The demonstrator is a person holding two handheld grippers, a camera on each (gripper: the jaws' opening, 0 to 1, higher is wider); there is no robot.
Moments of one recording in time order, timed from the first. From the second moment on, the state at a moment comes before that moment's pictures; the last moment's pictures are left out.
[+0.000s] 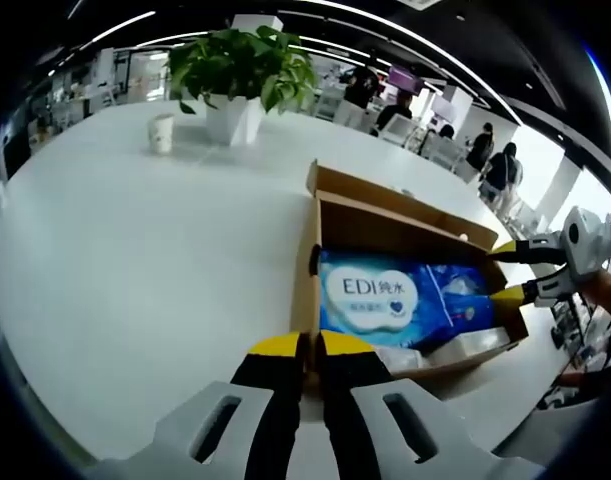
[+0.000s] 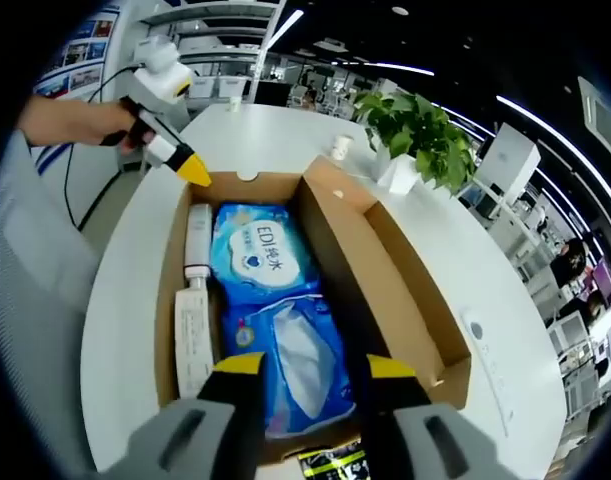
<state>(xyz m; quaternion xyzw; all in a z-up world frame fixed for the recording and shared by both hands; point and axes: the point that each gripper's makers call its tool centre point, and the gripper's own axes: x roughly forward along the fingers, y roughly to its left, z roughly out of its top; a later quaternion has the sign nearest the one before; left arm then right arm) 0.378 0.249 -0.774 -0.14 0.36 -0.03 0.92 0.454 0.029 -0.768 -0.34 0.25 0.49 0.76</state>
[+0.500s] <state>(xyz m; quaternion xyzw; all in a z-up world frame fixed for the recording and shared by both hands) 0.379 0.249 -0.774 -0.15 0.36 -0.03 0.92 0.481 0.023 -0.797 -0.35 0.29 0.45 0.77</state>
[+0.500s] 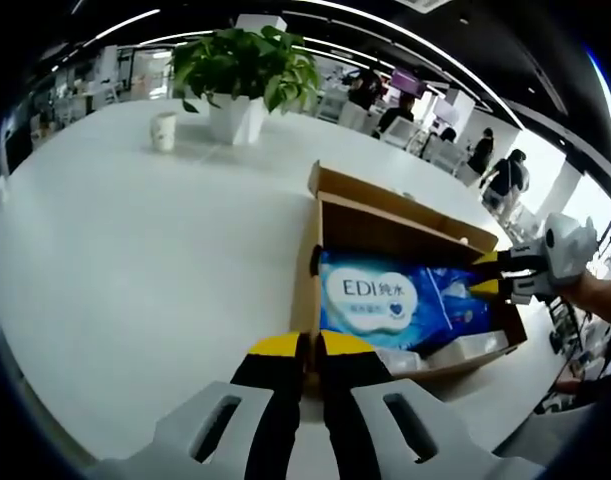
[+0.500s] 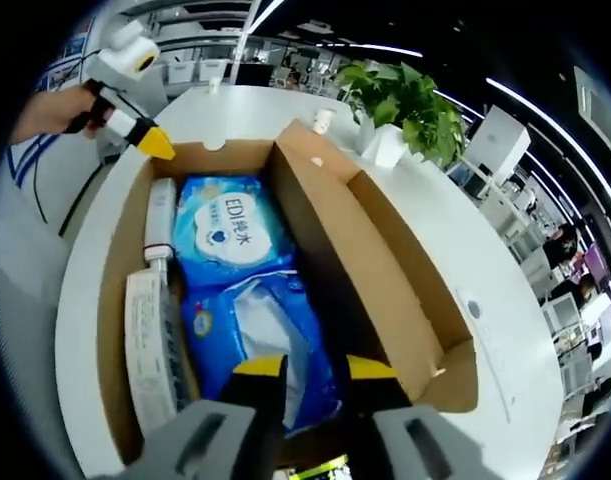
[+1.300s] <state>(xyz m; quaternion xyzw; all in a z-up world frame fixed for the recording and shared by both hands) 0.379 0.250 -0.774 -0.16 0.36 -0.02 0.92 0.478 0.027 -0.787 -0.35 0.29 0.44 0.77</state>
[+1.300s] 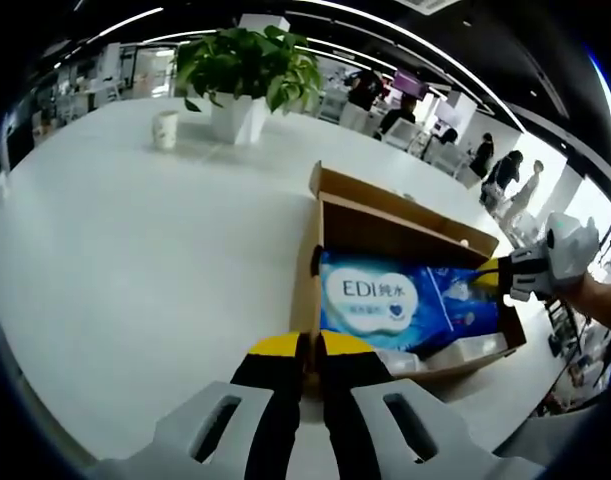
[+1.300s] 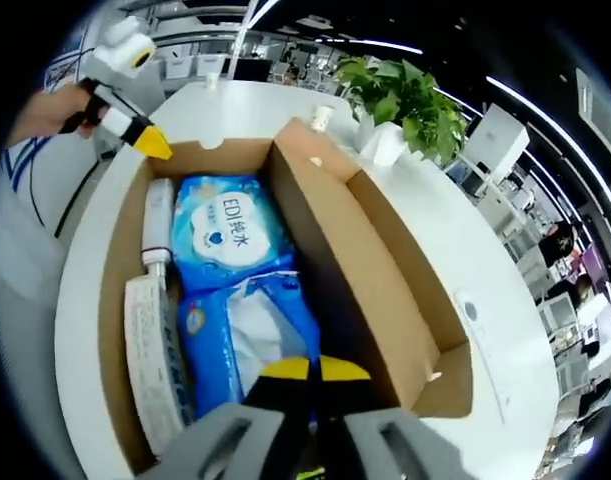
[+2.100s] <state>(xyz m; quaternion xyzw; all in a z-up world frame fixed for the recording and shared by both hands) 0.379 0.250 -0.774 -0.16 0.35 -0.02 0.92 0.478 0.058 -0.735 -0.37 0.22 0.46 0.78</state>
